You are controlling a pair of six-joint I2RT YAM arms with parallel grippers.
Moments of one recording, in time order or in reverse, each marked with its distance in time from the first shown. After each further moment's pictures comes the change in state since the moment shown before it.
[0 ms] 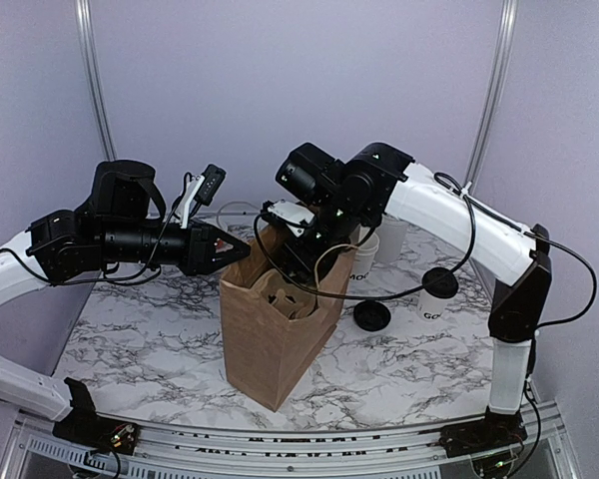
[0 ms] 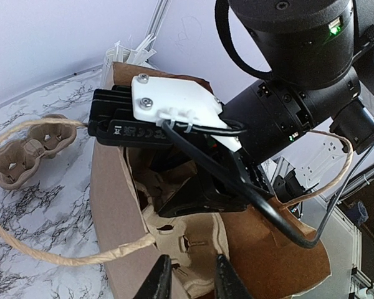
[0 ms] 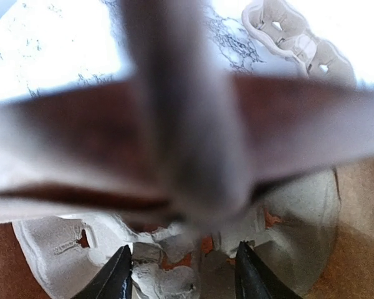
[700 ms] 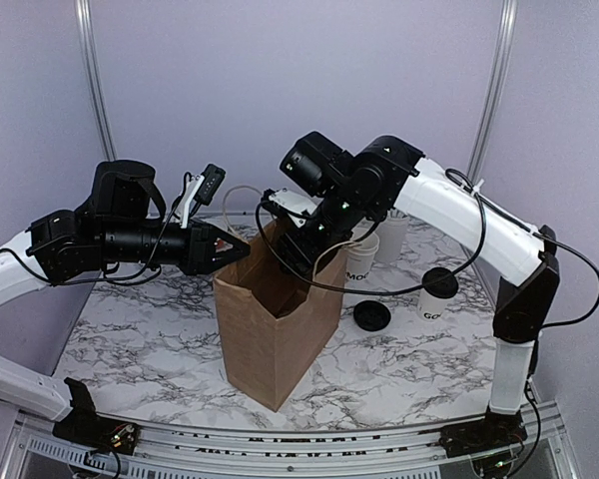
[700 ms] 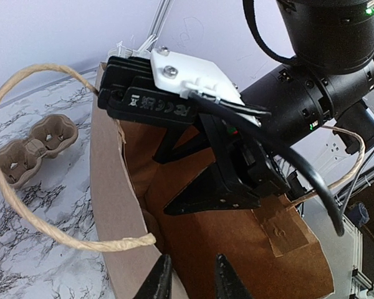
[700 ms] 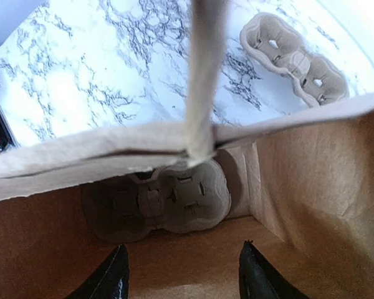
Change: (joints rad) left arm 0.000 0.000 0.000 0.001 -0.008 -0.003; right arm 0.004 -0.019 0.027 0.013 0.012 0.008
